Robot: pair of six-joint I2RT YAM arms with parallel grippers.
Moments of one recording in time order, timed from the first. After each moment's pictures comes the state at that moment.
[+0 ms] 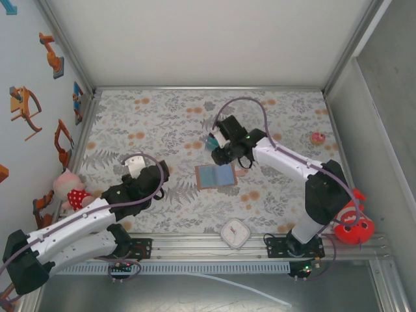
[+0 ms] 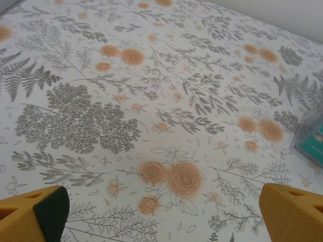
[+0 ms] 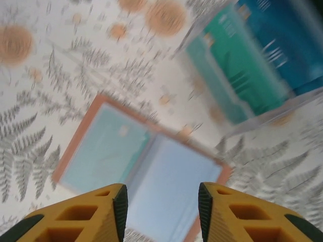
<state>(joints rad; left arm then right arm) -0.91 0.84 0.57 -0.56 -0.82 -0.93 0.73 1.64 1.25 -0.67 -0.03 0.08</state>
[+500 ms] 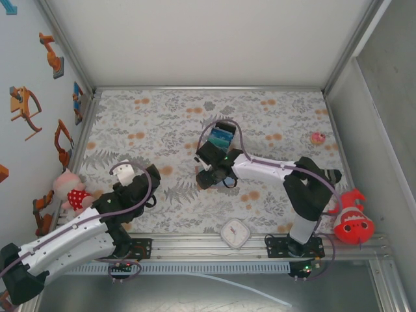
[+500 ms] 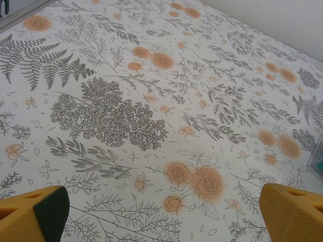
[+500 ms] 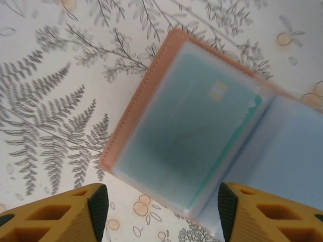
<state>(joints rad) -0.91 0.70 0.51 -0.66 -0.88 -1.04 0.92 1.78 1.17 -0.57 -0.01 0.25</state>
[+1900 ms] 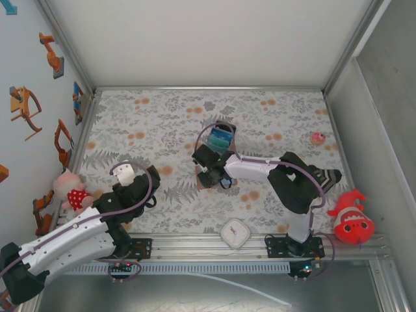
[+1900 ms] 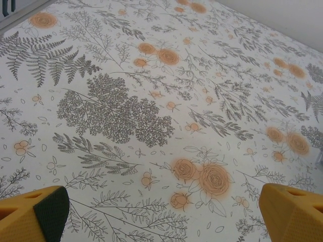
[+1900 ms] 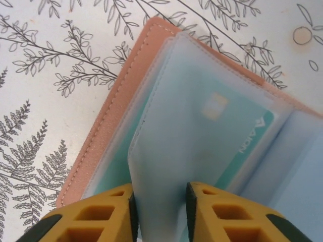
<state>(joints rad) -0.91 0.71 0.52 -0.69 -0.88 -1.05 0.91 1.88 1.18 -0.51 0.04 0.24</state>
